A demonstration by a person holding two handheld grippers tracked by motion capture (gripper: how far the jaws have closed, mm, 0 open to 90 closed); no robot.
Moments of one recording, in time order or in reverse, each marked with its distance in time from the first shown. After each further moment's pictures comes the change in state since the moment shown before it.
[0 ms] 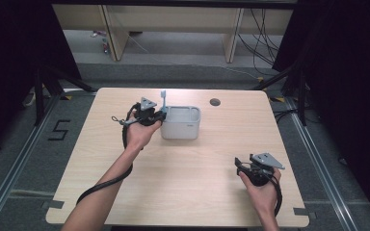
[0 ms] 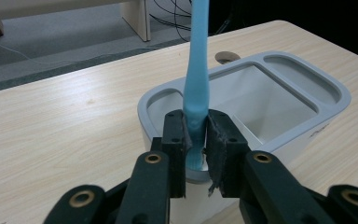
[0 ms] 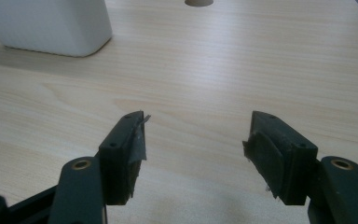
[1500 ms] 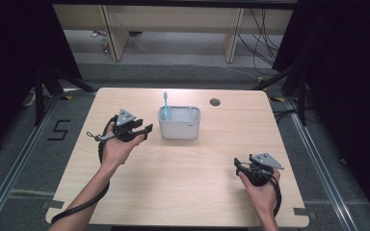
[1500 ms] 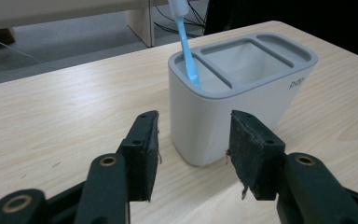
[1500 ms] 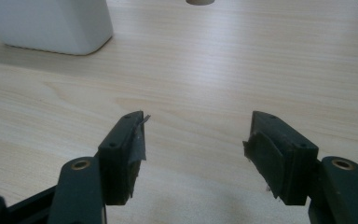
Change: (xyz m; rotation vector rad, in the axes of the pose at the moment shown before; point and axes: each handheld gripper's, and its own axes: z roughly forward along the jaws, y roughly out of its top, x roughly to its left) left arm 0.017 -0.034 -0.069 -0.041 0.003 0.006; right arm 0.000 0.000 0.000 0.012 -0.004 -0.018
